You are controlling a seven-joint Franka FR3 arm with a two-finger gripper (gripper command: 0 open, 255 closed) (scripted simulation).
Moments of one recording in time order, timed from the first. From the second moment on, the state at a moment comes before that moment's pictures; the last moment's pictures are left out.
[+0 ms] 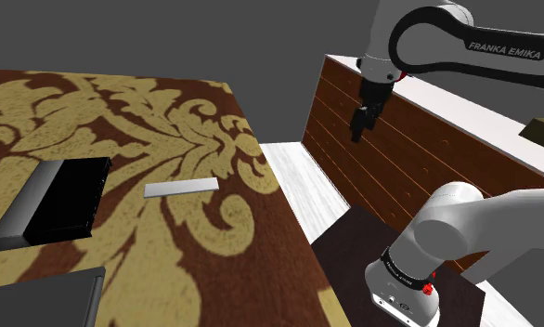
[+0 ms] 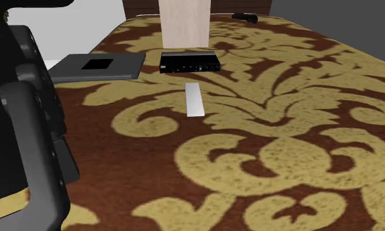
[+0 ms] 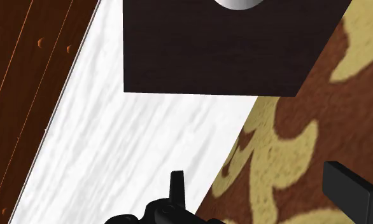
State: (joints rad) arm -0.02 -0.82 0.04 -2.44 -0.10 1.53 -0.06
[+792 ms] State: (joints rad) arm 0.06 -0.50 0.09 -2.35 -0.07 1.78 -0.12
